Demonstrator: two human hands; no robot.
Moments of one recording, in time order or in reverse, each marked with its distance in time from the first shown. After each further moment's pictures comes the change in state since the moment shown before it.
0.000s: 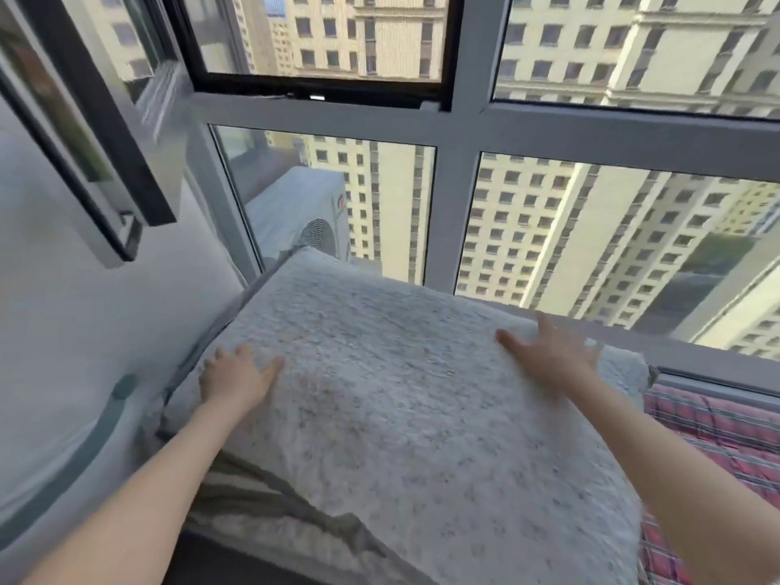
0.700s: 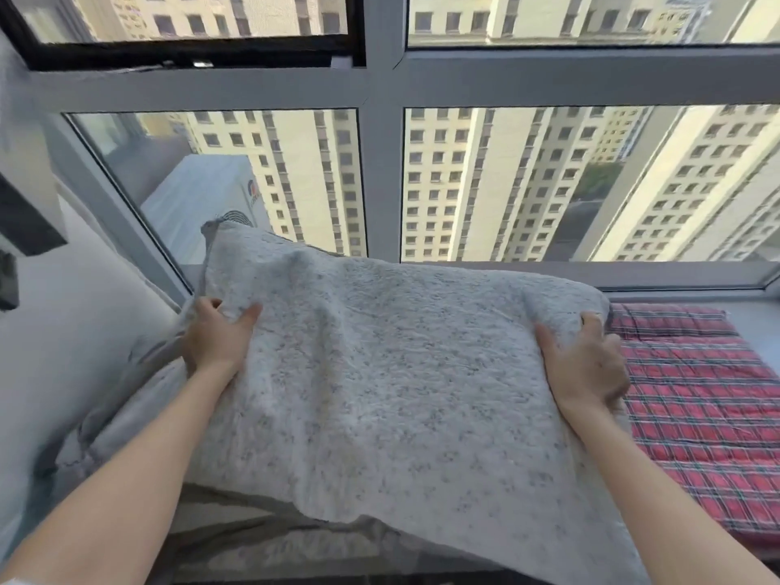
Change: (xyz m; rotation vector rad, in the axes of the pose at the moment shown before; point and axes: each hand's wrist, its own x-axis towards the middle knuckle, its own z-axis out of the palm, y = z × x) left_hand 0.052 0.061 -0.018 -0.510 0.170 0.153; right_hand -0.093 0.028 0.042 0.314 0.501 0.517
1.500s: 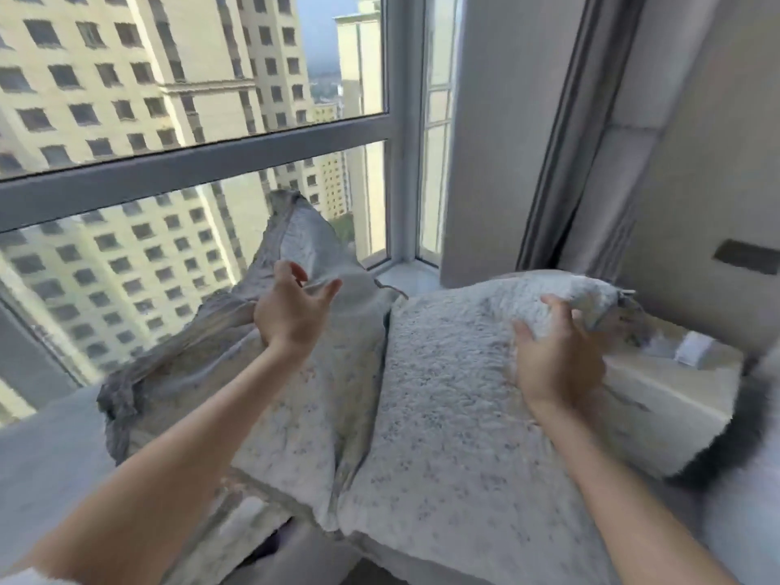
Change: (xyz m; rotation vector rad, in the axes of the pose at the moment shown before) left_hand -0.462 0.321 0.021 -0.401 -0.369 0.883; right_hand -0.134 0.350 -0.282 0.078 0.804 0.294
